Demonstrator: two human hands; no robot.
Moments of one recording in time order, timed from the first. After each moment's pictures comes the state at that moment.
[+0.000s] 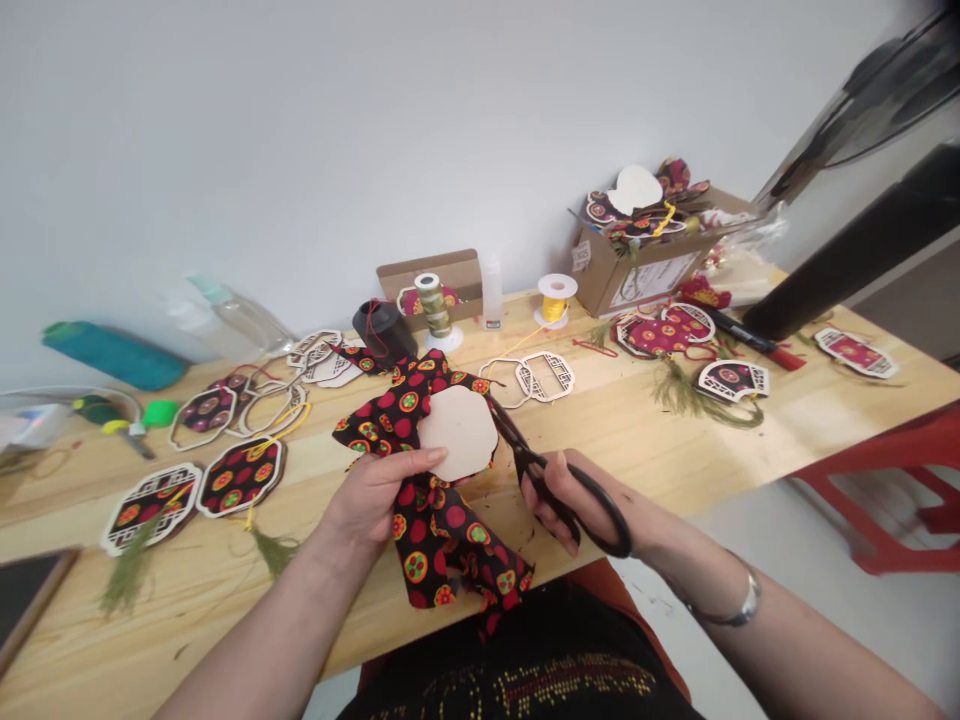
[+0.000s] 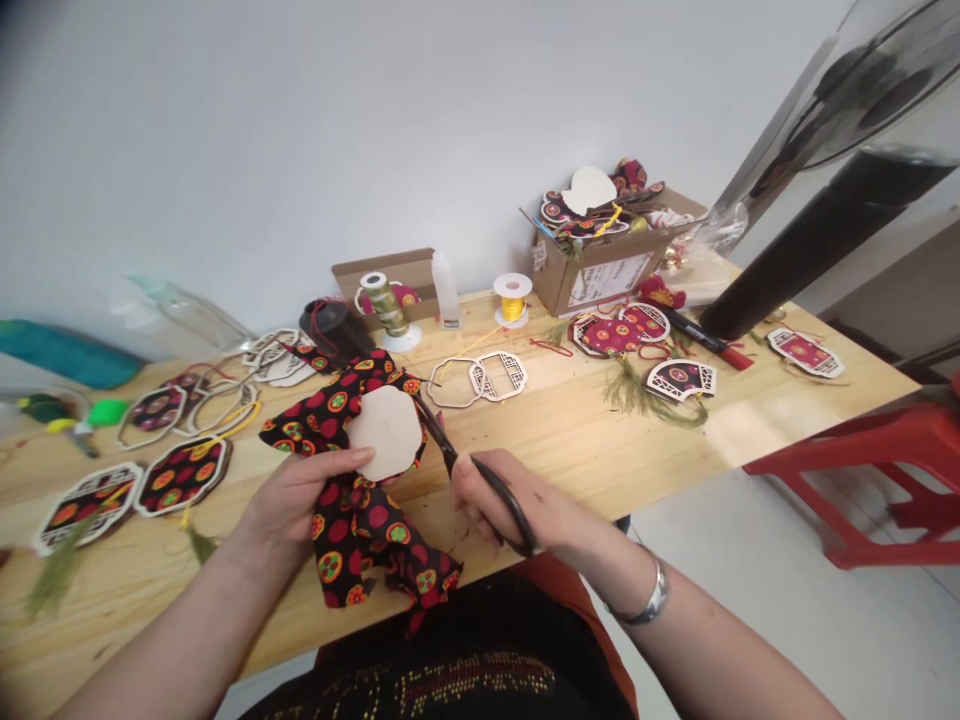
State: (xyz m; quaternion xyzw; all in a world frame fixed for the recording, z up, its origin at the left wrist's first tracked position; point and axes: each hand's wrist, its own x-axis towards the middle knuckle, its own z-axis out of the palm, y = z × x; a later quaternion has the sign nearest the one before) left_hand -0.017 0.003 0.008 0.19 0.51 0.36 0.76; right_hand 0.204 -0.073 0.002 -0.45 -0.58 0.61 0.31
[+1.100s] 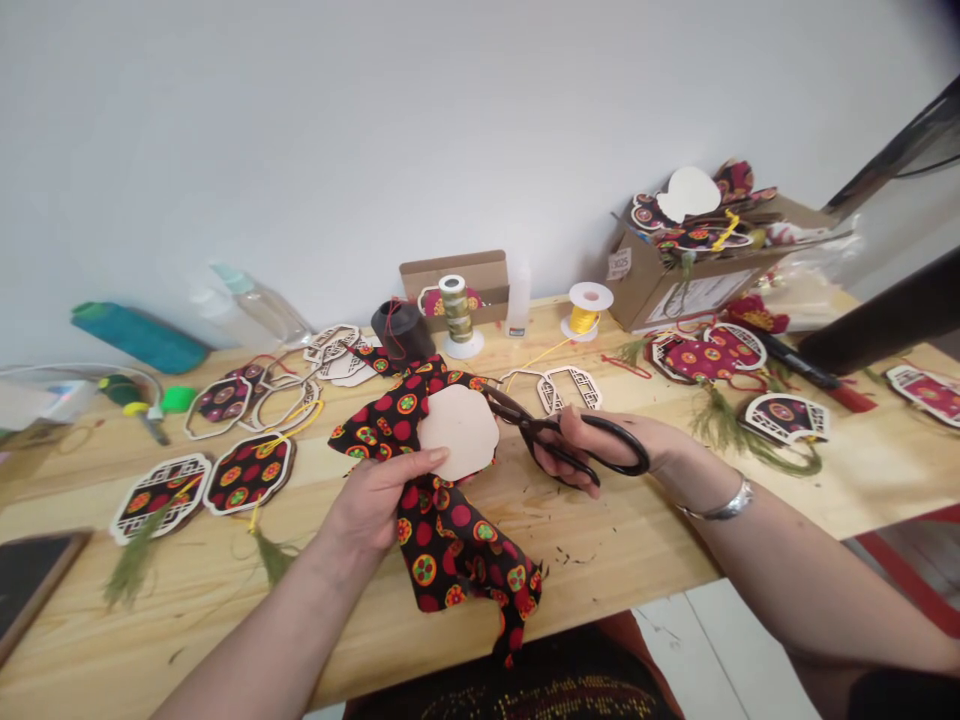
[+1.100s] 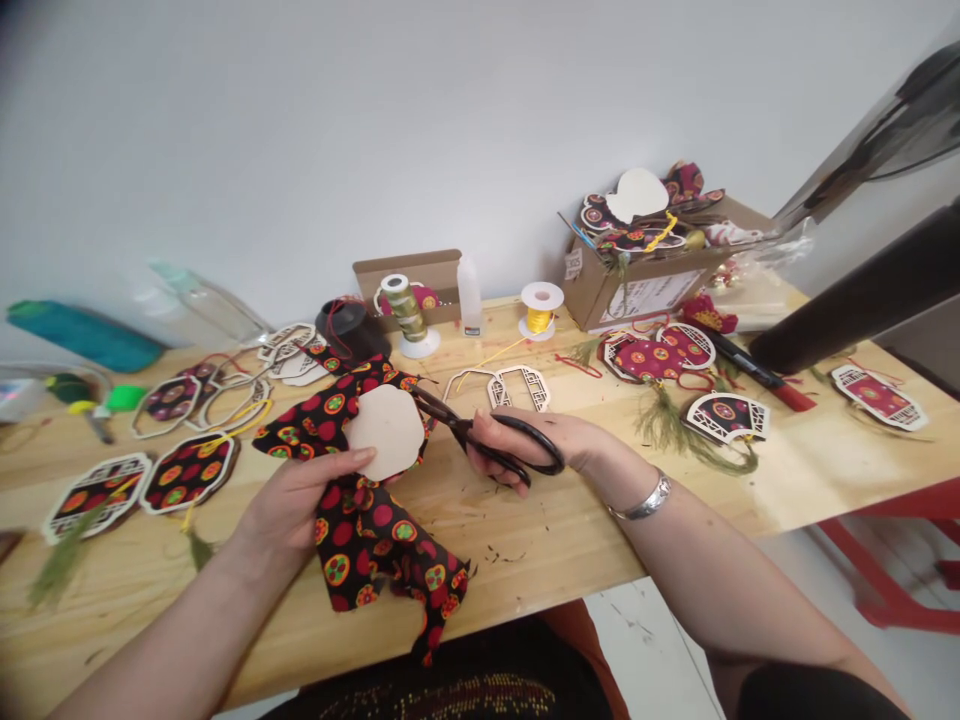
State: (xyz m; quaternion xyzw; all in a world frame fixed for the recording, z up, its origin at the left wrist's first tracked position) left_hand -0.018 0.013 0.008 0.16 0.54 0.42 0.71; right_hand 0.234 0.023 0.021 -0.33 -0.70 0.62 0.13
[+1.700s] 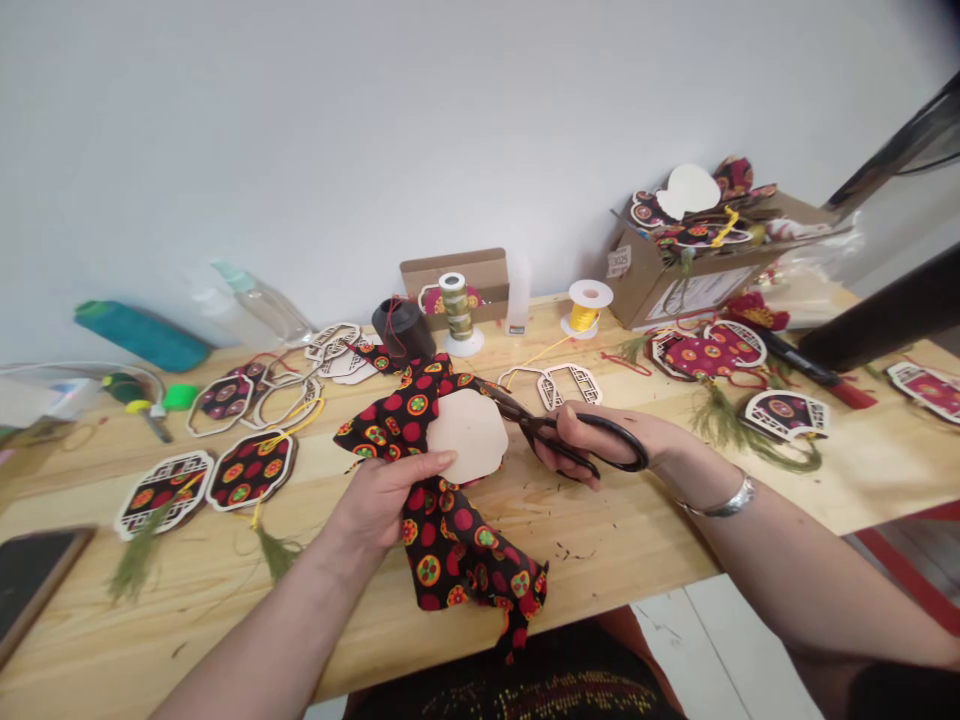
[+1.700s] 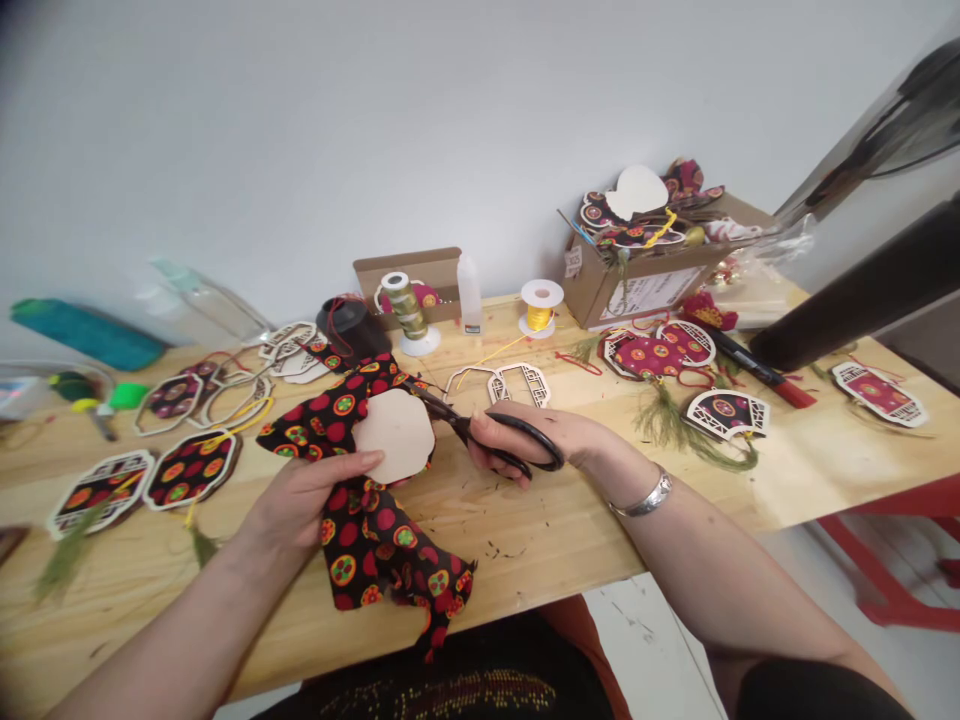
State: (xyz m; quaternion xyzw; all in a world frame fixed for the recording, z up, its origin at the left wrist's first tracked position) left_hand -0.017 0.009 0.003 0.21 0.53 0.43 0.70; right_hand 0.235 0.022 0.022 -0.32 -0.73 0.58 0.15
